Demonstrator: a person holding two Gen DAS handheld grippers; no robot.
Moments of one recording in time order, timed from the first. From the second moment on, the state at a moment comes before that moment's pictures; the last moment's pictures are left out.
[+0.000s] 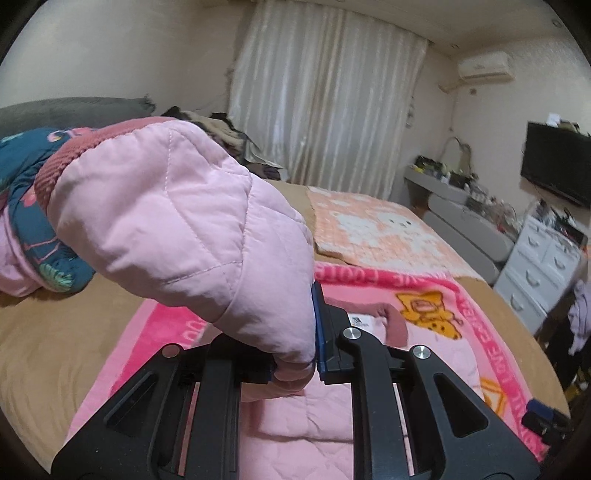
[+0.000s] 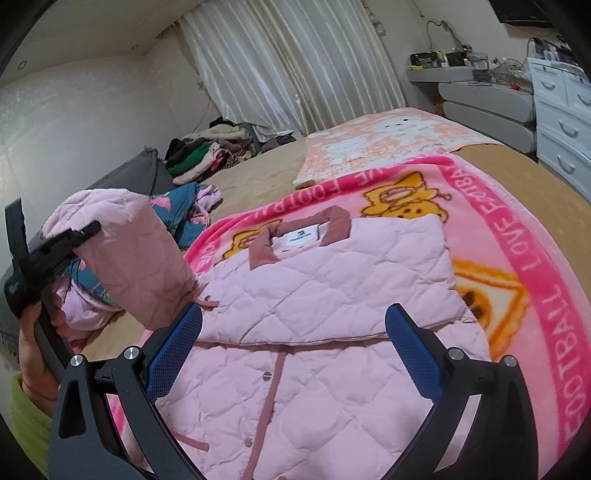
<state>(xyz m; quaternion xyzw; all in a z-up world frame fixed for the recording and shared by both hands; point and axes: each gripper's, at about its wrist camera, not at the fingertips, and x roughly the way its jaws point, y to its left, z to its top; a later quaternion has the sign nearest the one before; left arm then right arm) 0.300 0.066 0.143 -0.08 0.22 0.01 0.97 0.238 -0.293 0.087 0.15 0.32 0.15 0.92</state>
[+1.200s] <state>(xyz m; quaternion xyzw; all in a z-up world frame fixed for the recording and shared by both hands) 0.323 -0.149 -0.017 0.16 0.36 -0.06 0.92 0.246 -0.420 0.032 0.27 0.31 0.04 0.91</state>
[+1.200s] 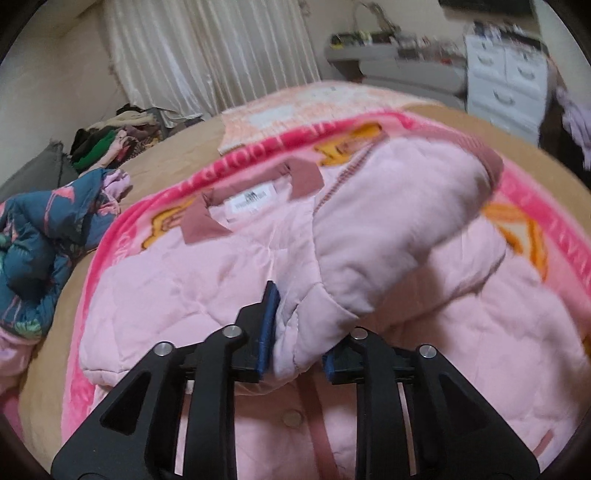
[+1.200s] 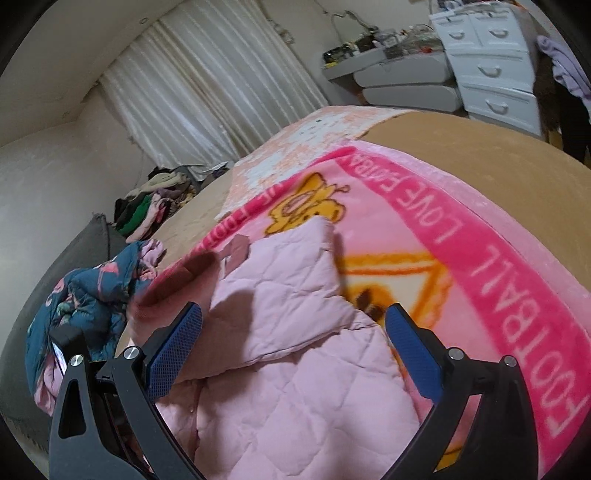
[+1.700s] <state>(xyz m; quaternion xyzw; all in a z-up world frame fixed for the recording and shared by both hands) 0.292 -0.142 -0.032 0.14 0.43 -0.16 0.88 0.267 -0.391 0.012 0.27 0.37 0.08 0.89</state>
